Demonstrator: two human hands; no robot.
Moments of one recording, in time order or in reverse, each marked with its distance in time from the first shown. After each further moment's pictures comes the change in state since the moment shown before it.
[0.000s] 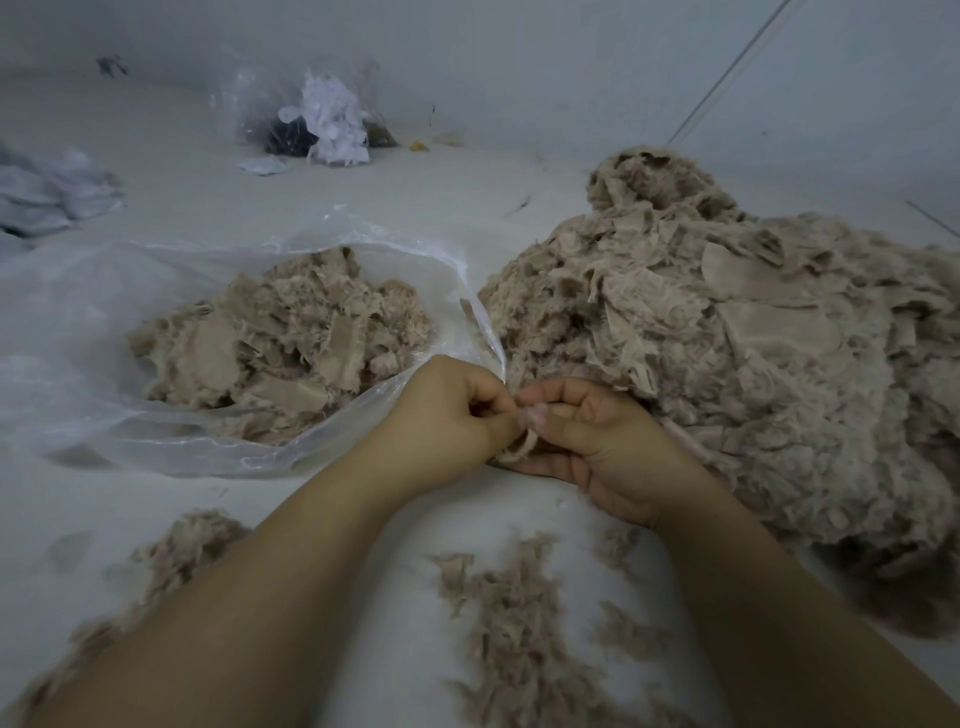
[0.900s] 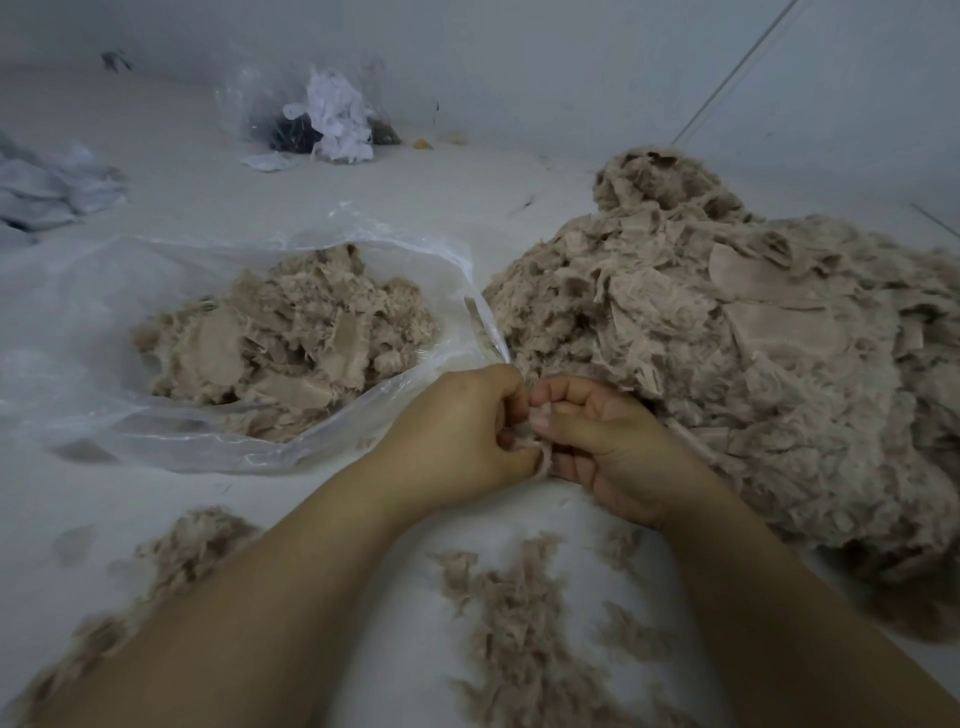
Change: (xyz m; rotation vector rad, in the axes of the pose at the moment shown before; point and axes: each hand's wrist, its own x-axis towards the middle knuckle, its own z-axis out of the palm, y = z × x) left_hand -0.004 -0.001 0.007 0.307 -0.010 0.115; right_hand -0.003 -0.002 0.002 -0.017 -0.024 0.001
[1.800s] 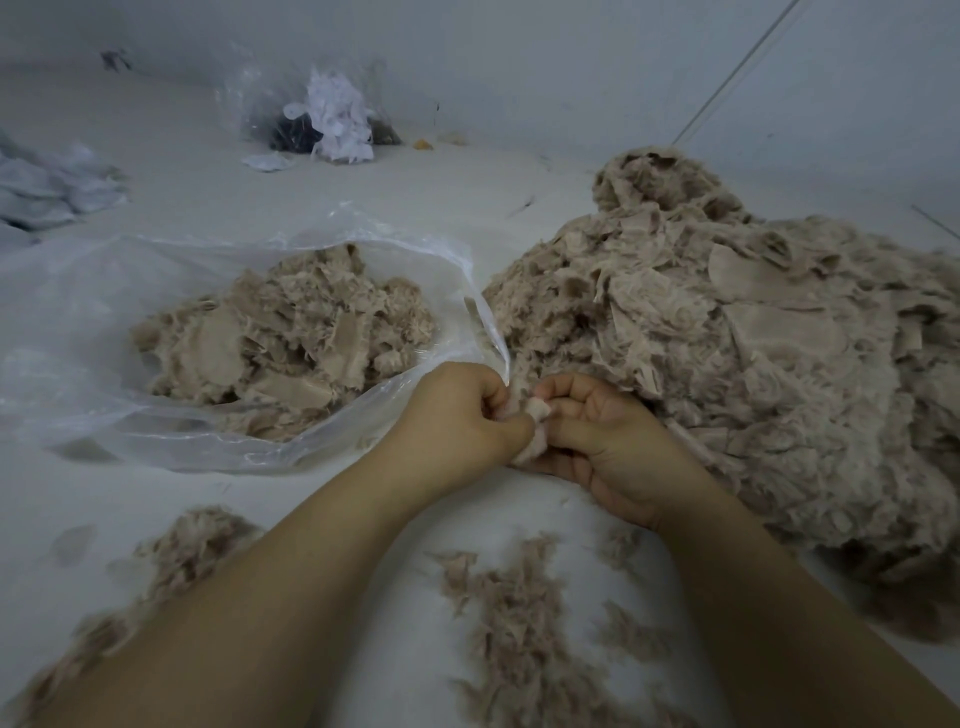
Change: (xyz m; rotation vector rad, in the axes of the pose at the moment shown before) left_hand 0.003 0.004 -0.001 -0.226 0.052 -0.214; right_hand 0.002 0.001 0.002 0.002 0.057 -0.013
